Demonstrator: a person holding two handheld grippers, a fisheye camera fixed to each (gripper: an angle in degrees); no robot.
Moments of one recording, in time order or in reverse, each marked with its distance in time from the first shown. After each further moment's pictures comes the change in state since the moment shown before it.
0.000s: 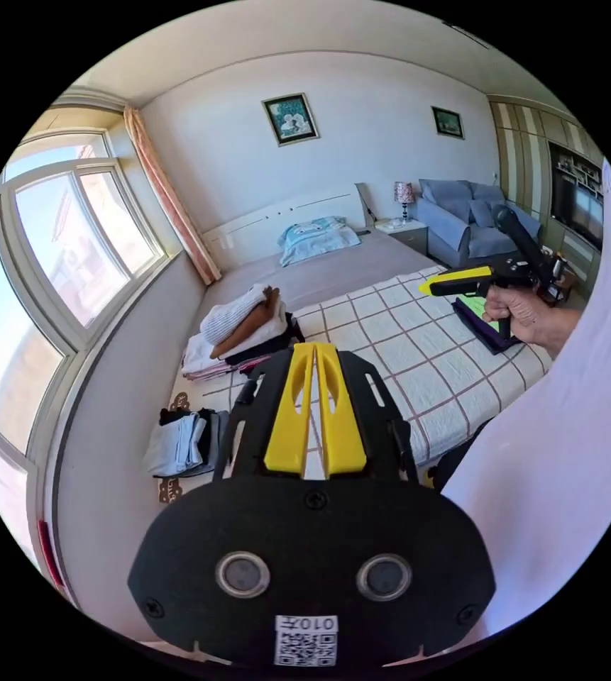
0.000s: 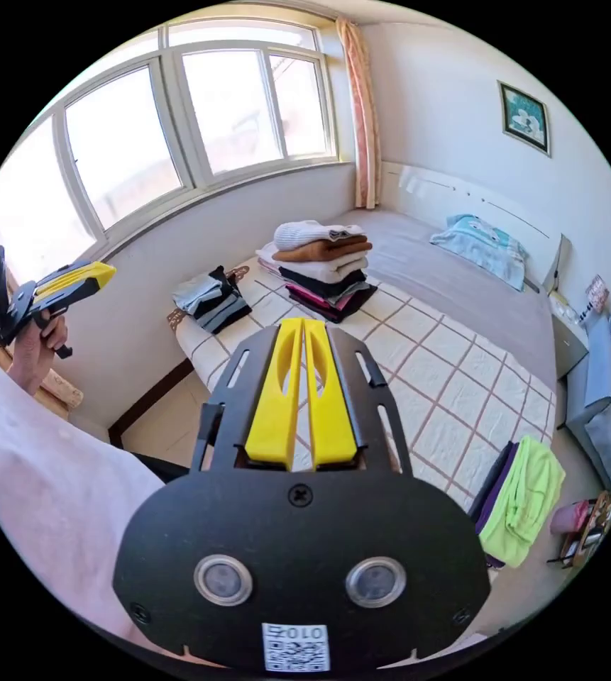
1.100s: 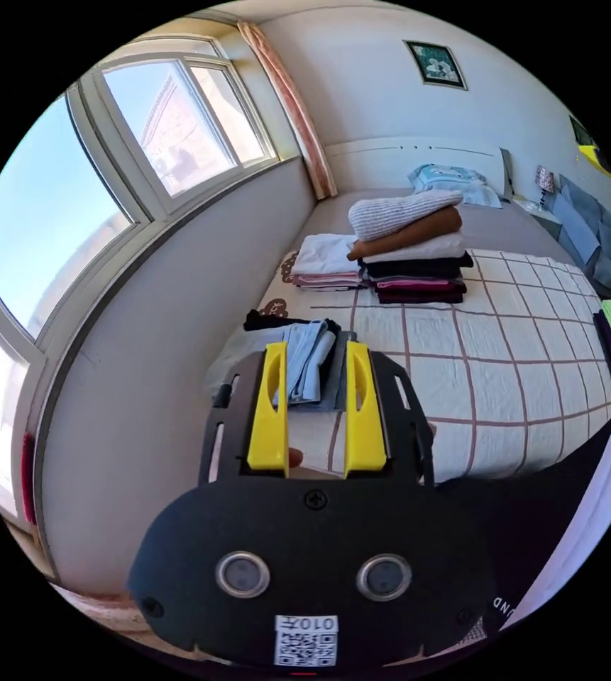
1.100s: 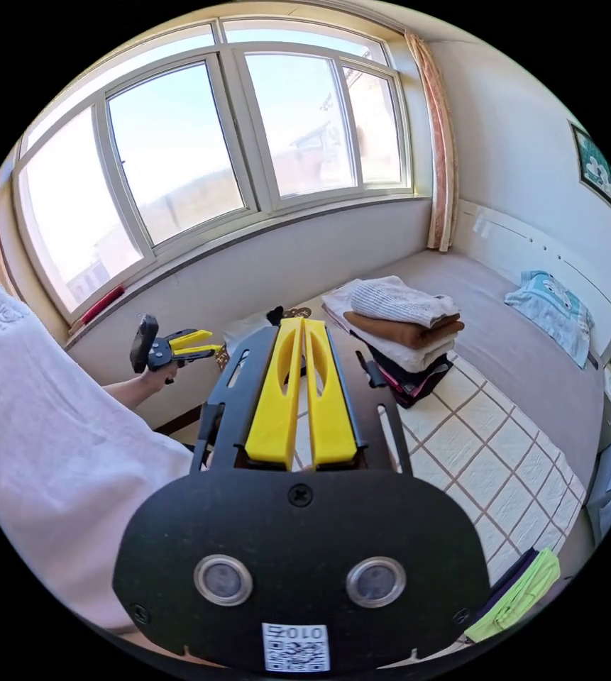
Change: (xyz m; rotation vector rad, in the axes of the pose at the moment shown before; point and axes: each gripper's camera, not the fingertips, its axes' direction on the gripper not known) left arm -0.426 0.000 0.009 -0.280 -0.244 -0.257; right arm -0.197 -0.265 0.225 0.071 -0.171 -0.117
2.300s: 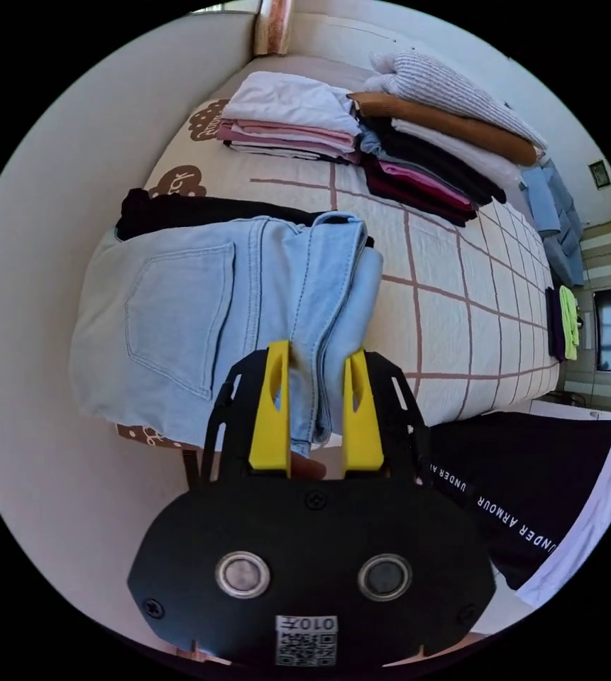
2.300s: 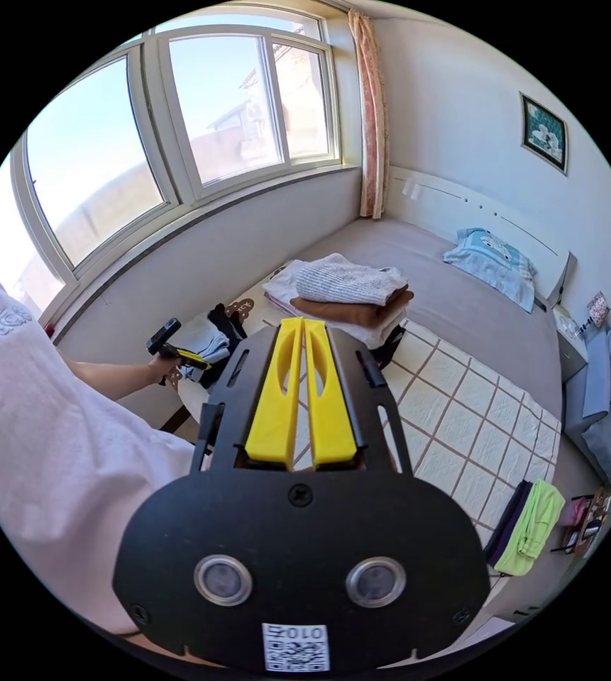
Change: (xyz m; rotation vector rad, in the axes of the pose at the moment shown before) left arm -0.230 -0.226 0.253 -0.523 0.537 0.026; right arm -0.014 -0.068 0.121 -0.098 0.243 0.200
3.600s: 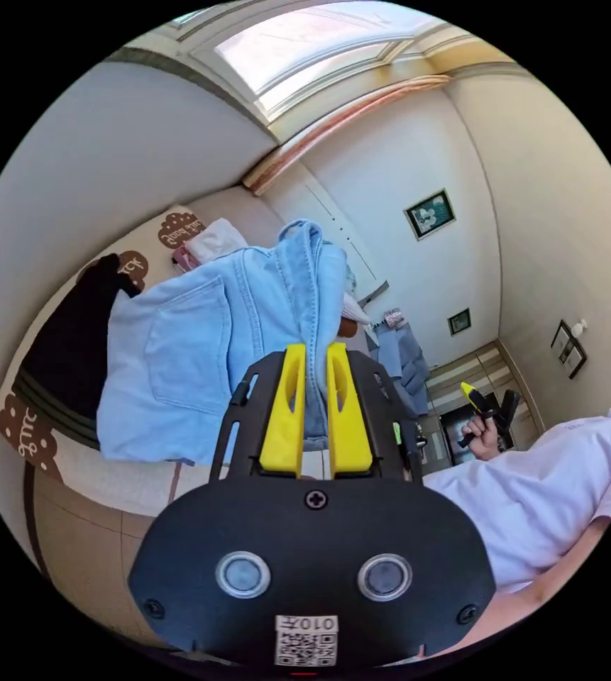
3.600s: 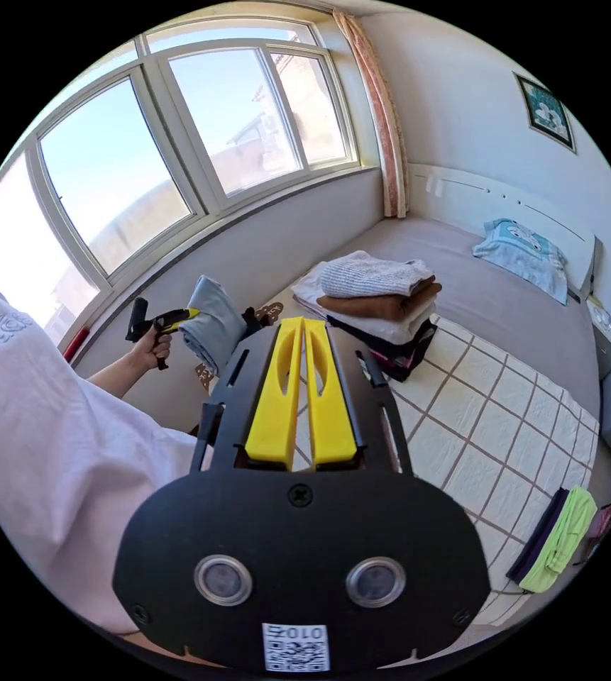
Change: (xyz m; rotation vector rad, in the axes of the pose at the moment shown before) left arm 0.041 0.054 -0.121 0.648 0.640 -0.127; right arm 0.069 0.053 -0.044 0.055 -0.197 0.004
